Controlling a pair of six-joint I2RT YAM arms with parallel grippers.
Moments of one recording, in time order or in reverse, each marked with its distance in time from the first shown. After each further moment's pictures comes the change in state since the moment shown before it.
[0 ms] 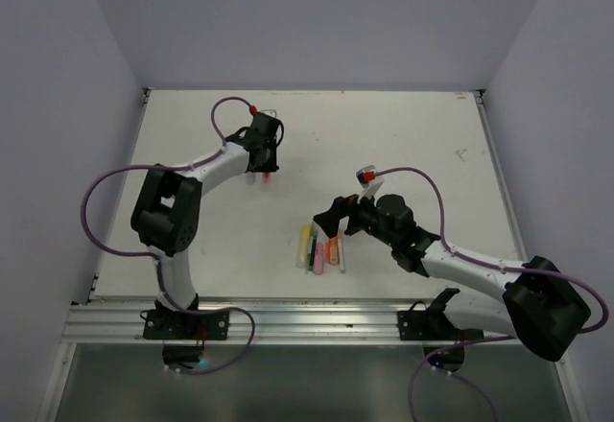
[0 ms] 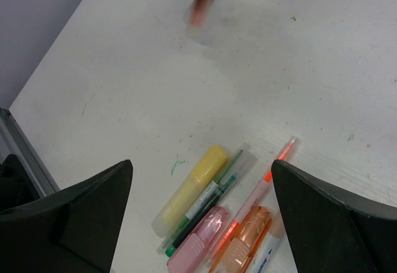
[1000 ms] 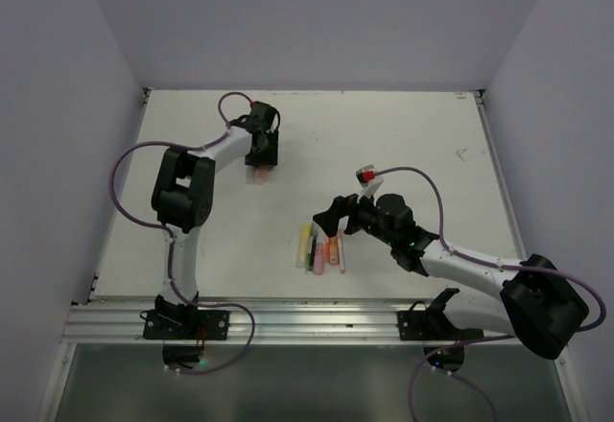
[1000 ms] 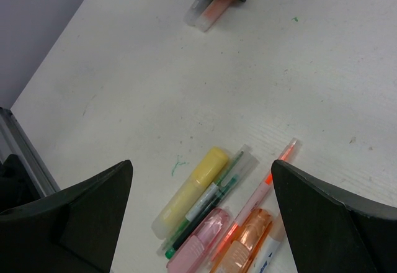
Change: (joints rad) left arm 0.096 0.282 0.295 -0.153 0.092 0.082; right arm -0.008 0.016 -0.001 0.018 -0.013 0.001
